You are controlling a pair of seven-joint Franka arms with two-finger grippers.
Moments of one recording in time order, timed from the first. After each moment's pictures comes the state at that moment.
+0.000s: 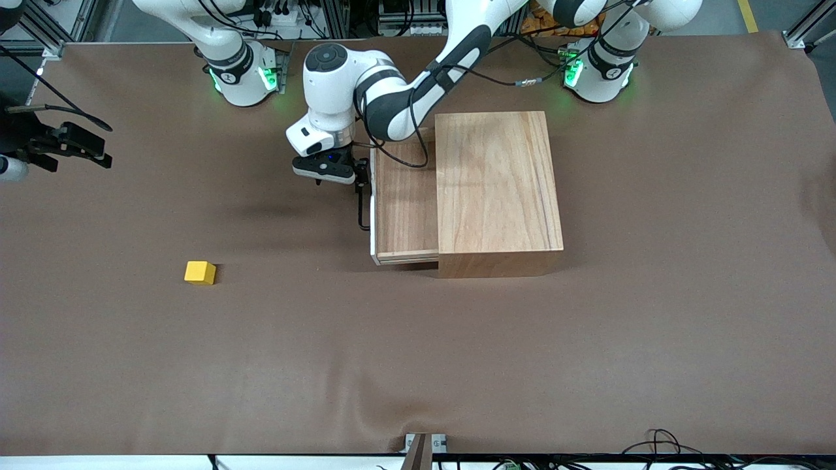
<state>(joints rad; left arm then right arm) -1.10 0.89 0.00 -1.07 0.12 2.21 -0.98 0.03 -0.07 -0.10 -1.69 0.03 1.54 -0.11</state>
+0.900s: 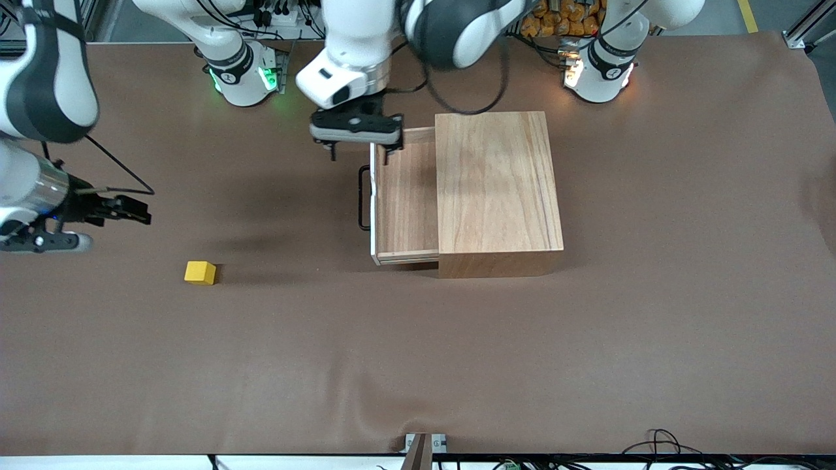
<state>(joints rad) -0.94 0.54 0.01 -1.01 0.10 1.78 -0.97 0.03 0.13 -0.11 -1.84 0.03 1.86 -0.11</state>
